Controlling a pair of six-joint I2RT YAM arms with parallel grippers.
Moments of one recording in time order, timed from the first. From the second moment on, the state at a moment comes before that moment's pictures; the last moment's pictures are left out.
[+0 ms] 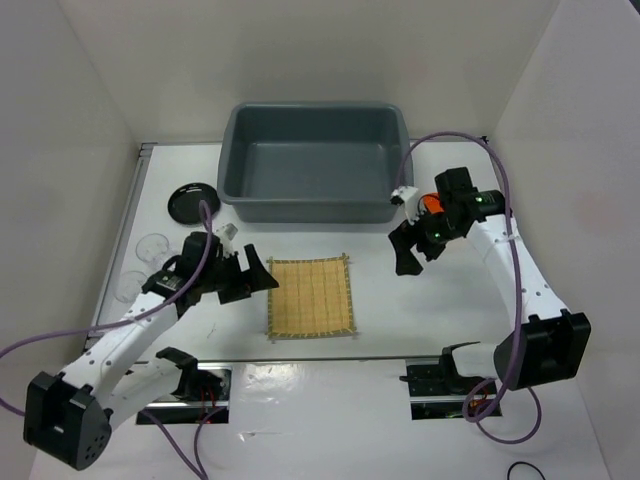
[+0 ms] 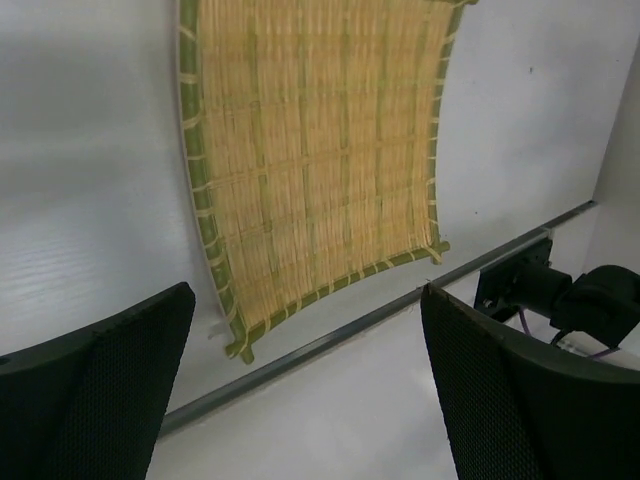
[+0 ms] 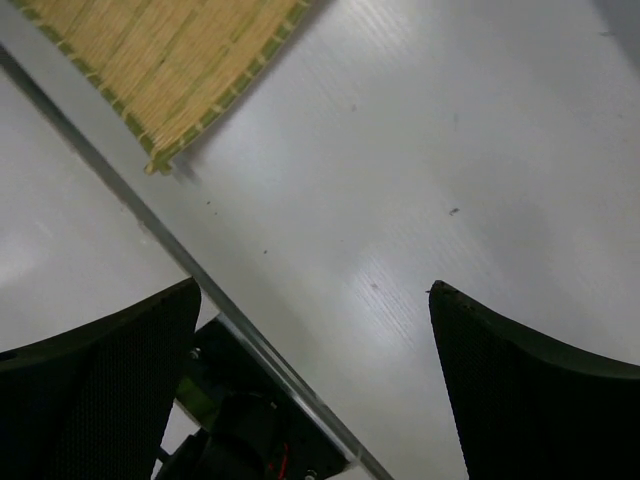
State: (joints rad) left arm -0.35 0.92 0.66 -0.55 0.34 -0.69; right arm 0.13 1.30 1.24 -1.14 -0.47 -0.53
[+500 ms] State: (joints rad) left arm -0.38 1.28 0.54 -0.27 0.39 -0.73; right arm 0.26 1.41 1.24 -1.19 -0.61 -0.61
